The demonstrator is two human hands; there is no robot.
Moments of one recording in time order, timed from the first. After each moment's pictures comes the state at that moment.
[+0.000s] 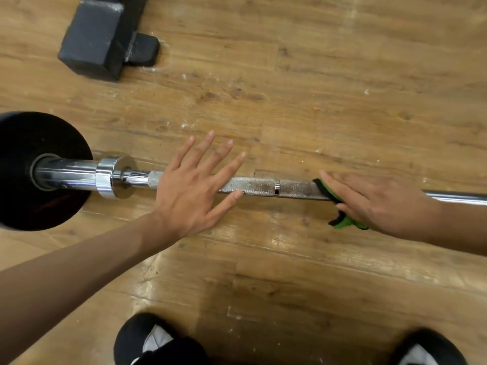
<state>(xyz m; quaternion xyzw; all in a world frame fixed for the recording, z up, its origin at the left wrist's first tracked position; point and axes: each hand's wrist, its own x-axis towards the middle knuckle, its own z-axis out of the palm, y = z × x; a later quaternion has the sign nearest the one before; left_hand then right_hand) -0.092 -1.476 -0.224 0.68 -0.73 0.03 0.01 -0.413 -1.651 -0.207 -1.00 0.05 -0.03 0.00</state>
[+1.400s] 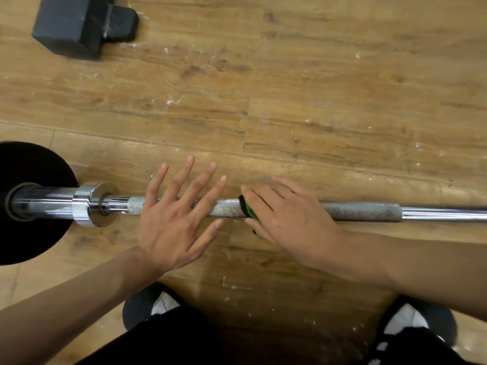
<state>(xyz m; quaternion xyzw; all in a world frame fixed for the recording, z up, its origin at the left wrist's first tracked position) -0.129 -1.394 -0.227 0.67 -0.74 0.04 0.00 -0.350 -1.519 -0.226 -0.99 0.16 -0.03 0.04</state>
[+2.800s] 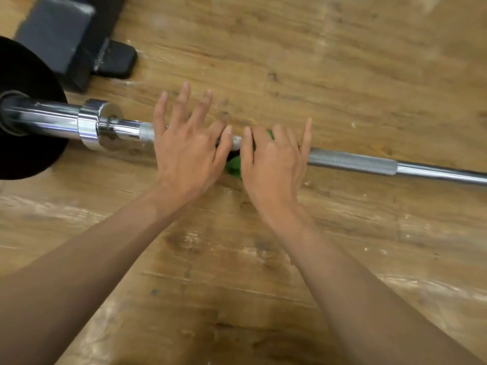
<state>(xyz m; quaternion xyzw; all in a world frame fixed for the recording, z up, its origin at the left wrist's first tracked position) -0.066 -1.592 -0.252 0.77 -0.59 0.17 0.15 -0.203 -1.641 -0.237 -0.83 0.52 -0.22 0.00</state>
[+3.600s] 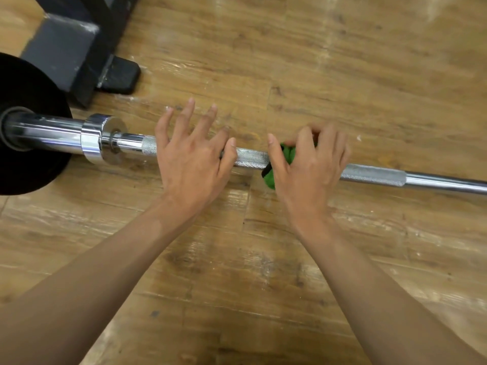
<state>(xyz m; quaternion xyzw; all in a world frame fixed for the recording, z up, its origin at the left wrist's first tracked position) -0.065 -1.605 -0.254 0.78 -0.57 0.19 0.15 -0.230 -1.680 -0.239 -0.78 0.54 -0.33 -0.03</state>
